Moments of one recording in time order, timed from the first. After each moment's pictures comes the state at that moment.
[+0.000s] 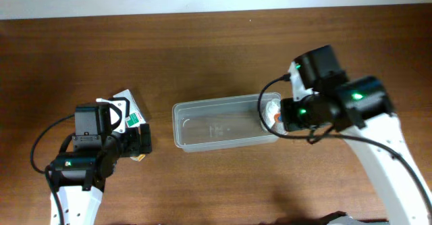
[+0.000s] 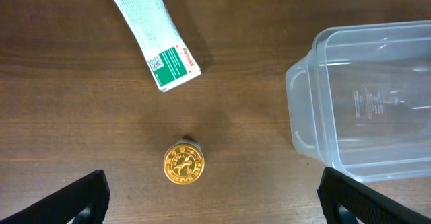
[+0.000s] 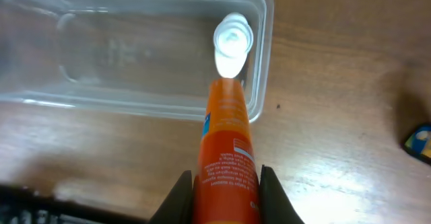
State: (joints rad) left arm -0.01 1.02 0.93 -0.92 0.06 -0.04; right arm 0.33 1.40 1.47 -1.35 -0.05 0.21
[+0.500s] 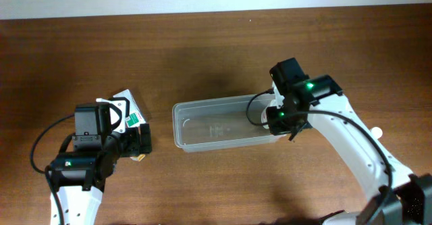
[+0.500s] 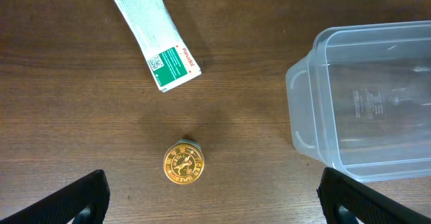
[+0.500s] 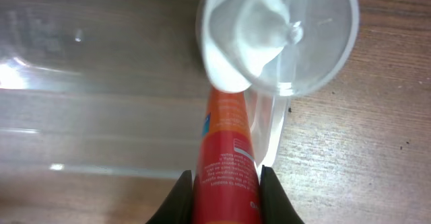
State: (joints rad) left arm -0.01 1.02 0.93 -0.92 0.06 -0.04; right arm 0.33 1.57 1.27 -1.17 -0.03 0.22
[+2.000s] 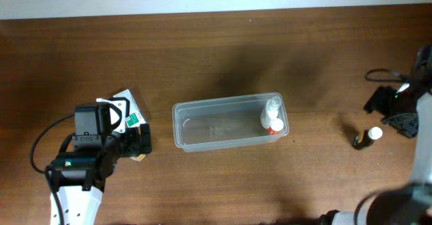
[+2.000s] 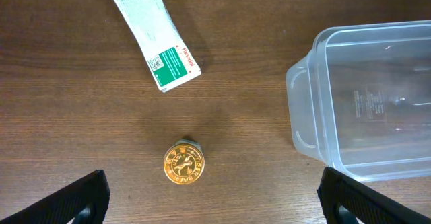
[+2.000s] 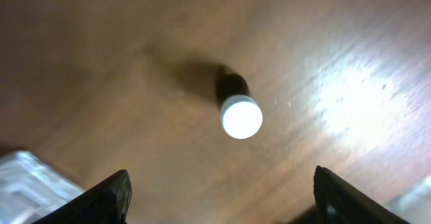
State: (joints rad) left arm -0.01 1.02 0.93 -0.92 0.06 -0.04; right arm -0.48 1.59 1.47 -1.33 0.05 0.26
